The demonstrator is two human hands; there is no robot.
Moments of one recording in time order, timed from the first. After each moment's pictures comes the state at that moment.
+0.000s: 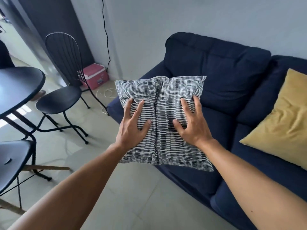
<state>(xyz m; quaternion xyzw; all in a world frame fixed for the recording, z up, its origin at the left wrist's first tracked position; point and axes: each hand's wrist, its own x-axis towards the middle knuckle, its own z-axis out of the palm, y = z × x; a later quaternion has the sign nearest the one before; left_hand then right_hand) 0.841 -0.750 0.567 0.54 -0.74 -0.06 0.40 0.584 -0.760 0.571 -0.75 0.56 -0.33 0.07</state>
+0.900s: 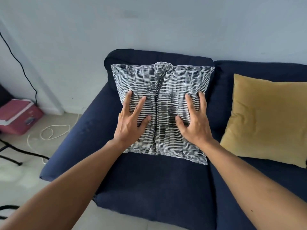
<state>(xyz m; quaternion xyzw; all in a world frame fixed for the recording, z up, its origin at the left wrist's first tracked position) 0.707 -1.019 0.565 0.32 -0.86 -0.05 0.40 0.467 -0.915 0.563 -0.62 0.66 -0.43 -0.09</state>
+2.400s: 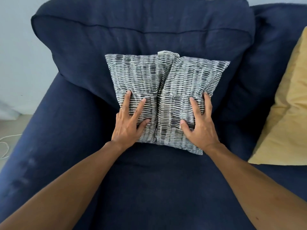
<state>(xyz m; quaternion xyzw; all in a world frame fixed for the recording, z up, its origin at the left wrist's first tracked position) 0.628 -1.246 0.367 0.29 -0.91 -0.09 0.28 0.402 -1.086 0.372 -0.54 0.76 -0.37 -0.02</state>
